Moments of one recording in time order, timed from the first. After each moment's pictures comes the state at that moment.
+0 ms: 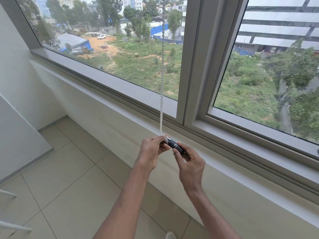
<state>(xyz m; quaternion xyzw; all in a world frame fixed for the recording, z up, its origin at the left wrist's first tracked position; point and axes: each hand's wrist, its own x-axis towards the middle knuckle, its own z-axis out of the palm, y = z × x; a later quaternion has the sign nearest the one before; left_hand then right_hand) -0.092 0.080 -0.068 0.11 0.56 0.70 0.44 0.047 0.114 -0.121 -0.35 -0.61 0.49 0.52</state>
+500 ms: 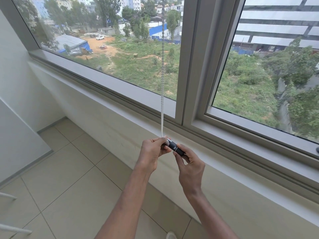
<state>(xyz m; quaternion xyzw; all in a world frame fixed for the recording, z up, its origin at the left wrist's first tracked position) -0.084 0.082 -0.071 0.13 0.57 0.69 0.43 0.051 0.112 -0.126 -0.34 -0.63 0.45 0.53</state>
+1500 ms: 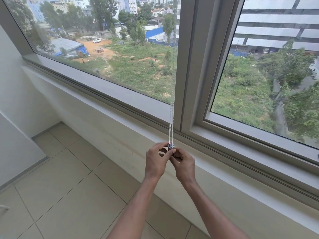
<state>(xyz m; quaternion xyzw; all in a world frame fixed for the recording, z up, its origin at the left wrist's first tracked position) -0.091 0.108 -0.130 0.35 0.69 0.60 0.20 0.016 0.170 -0.157 -0.35 -0.65 0.54 0.41</state>
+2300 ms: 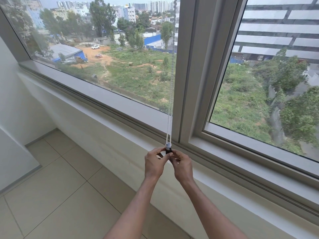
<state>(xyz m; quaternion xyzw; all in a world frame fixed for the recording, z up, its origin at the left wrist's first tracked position) -0.120 0.160 -0.147 0.33 0.72 0.58 0.19 -0.010 0.219 -0.151 -0.39 -0.68 0.51 0.36</state>
